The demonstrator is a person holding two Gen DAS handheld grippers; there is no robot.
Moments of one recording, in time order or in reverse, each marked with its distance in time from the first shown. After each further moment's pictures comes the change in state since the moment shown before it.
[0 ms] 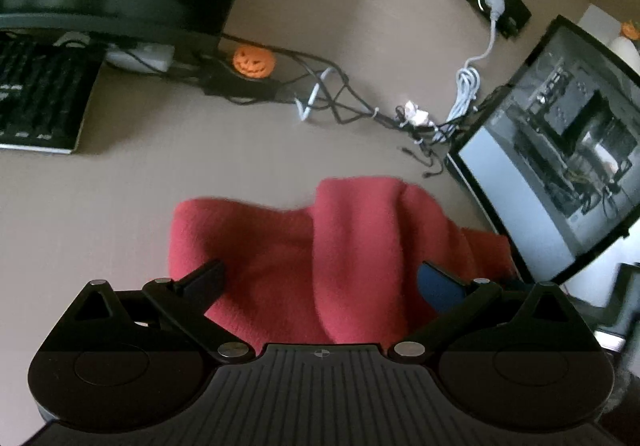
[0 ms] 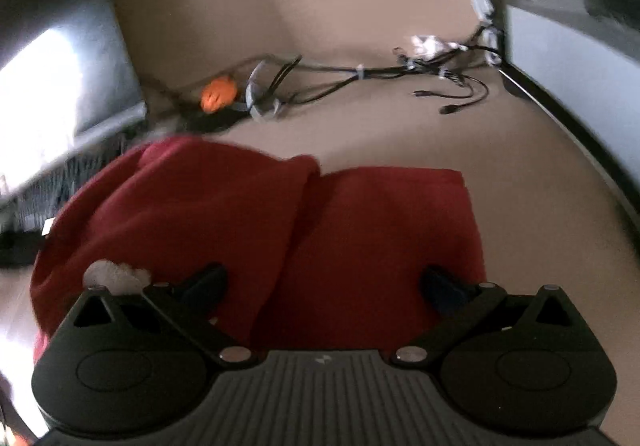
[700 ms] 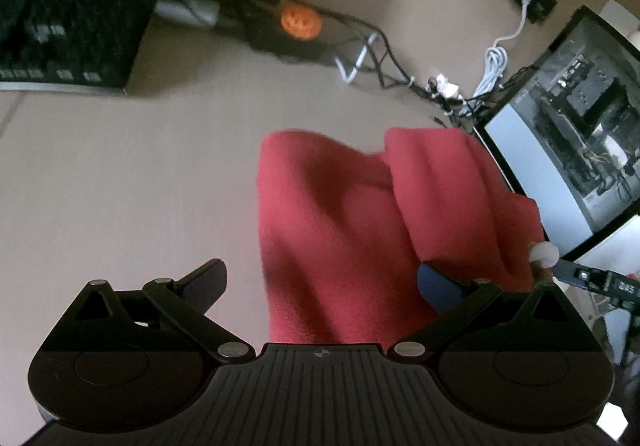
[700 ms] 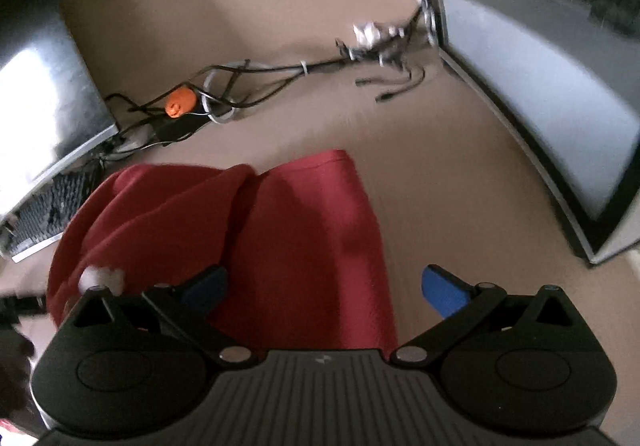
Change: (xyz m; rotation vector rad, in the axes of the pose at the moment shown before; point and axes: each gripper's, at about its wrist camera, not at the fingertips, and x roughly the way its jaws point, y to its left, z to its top) left arm 0.007 0.049 -0.022 -0.044 0.096 0.000; right arm -0.035 -0.044 0.020 0.100 0.161 -0.014
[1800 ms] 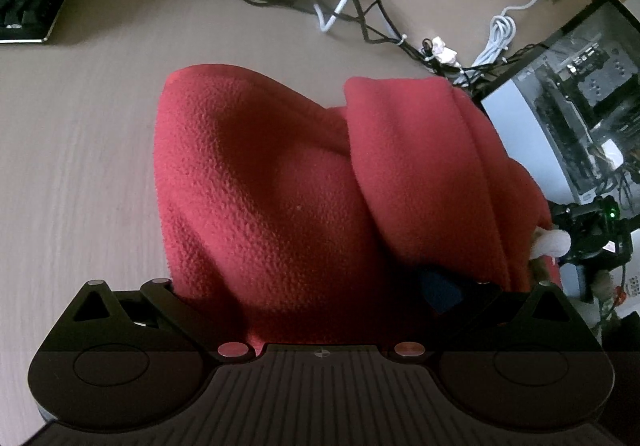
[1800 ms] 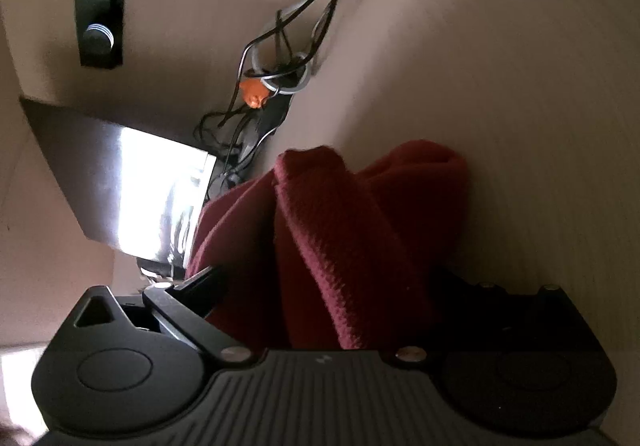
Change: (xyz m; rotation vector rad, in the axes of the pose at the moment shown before) left arm 0.054 -0.027 0.010 -0.061 0.117 -0.031; right arm 0.096 -0.074 0.038 0.414 0.293 0.622
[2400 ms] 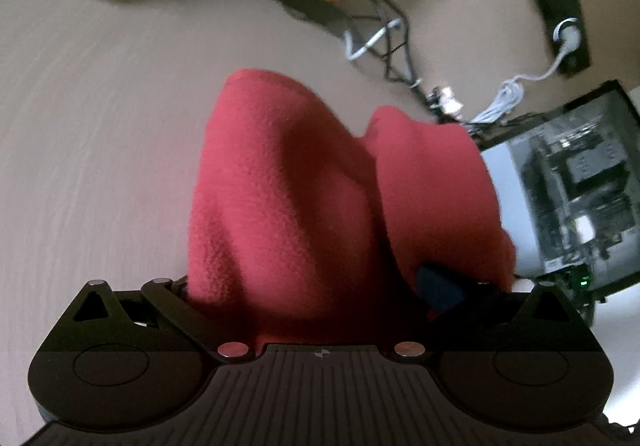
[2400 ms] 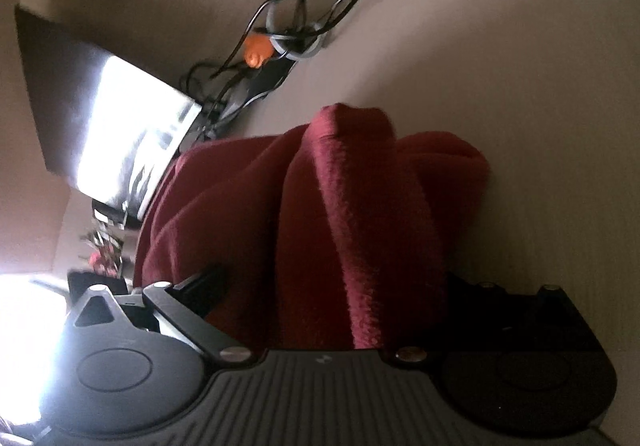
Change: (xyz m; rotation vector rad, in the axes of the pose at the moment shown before) left arm -0.009 0.025 0.002 -0.204 -0.044 -0.093; right arm 0.027 0.032 -0.006 -0.256 0.080 -0.155
